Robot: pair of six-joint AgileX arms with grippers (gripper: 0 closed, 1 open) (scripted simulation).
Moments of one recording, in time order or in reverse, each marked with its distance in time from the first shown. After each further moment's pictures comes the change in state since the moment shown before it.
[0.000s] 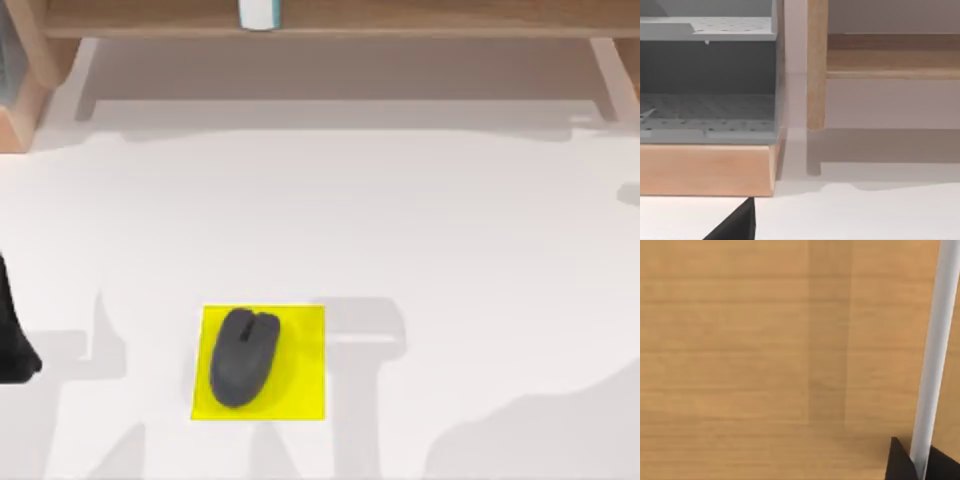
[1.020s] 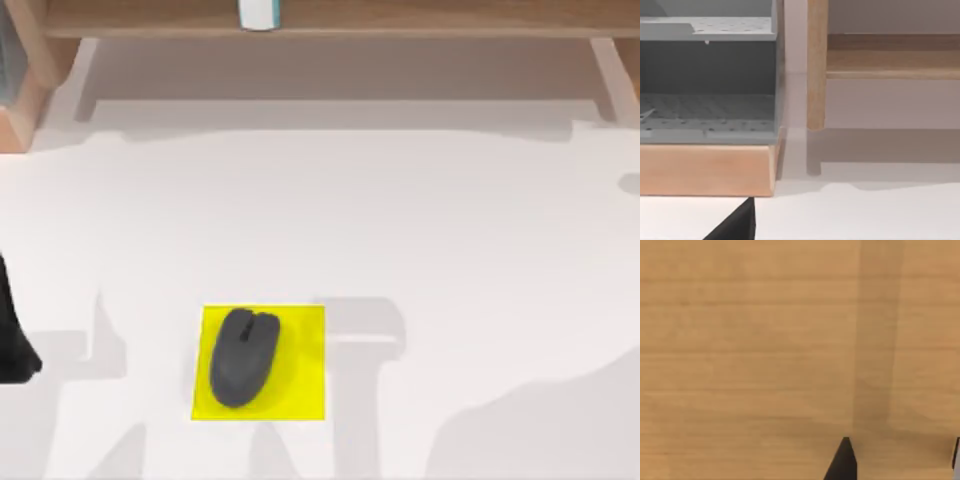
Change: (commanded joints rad) left arm 0.000 0.000 0.000 0.000 0.000 0.000; right arm 0.020 0.034 0.077 -0.047 0.018 0.001
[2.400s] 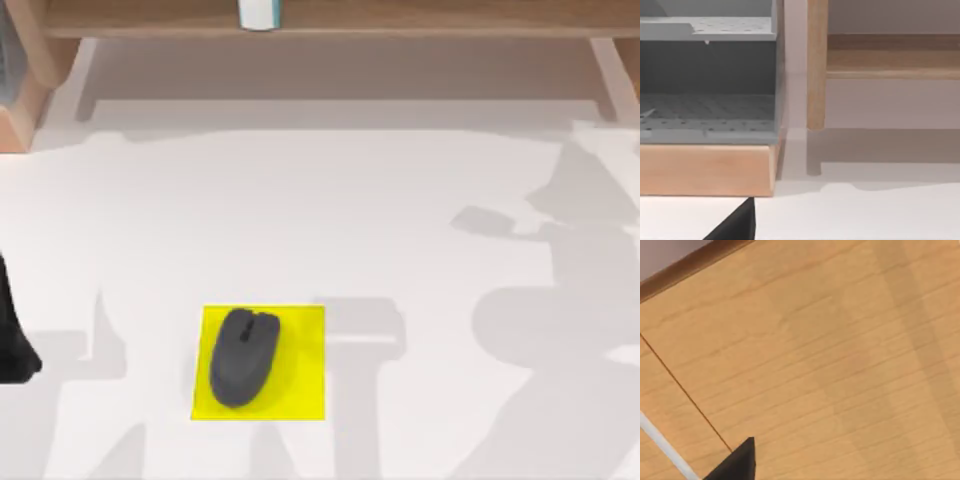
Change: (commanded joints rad) left arm 0.000 0.000 0.000 0.000 0.000 0.000; right arm 0.110 -0.554 -0.295 -0.328 0.148 0.450
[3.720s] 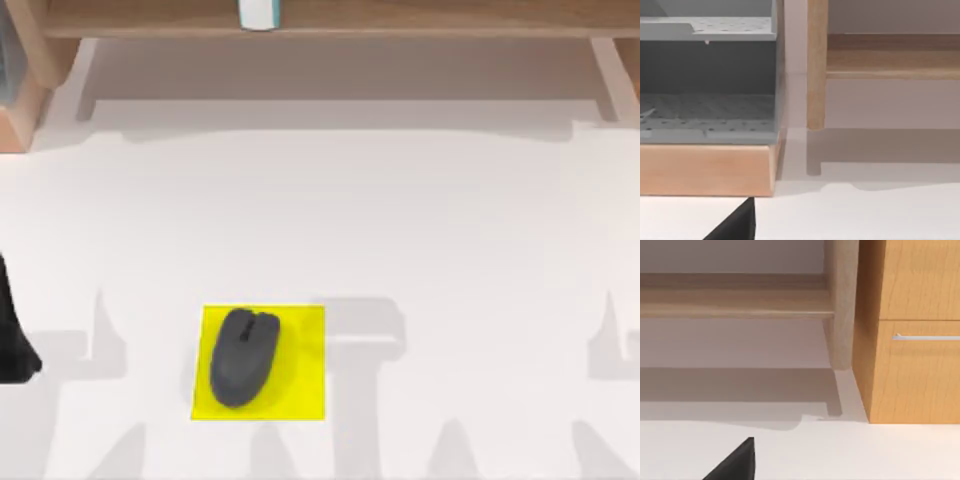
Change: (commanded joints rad) left arm 0.000 0.000 0.000 0.000 0.000 0.000; right arm 0.328 -1.819 -0.961 -0.785 0.237 1.102
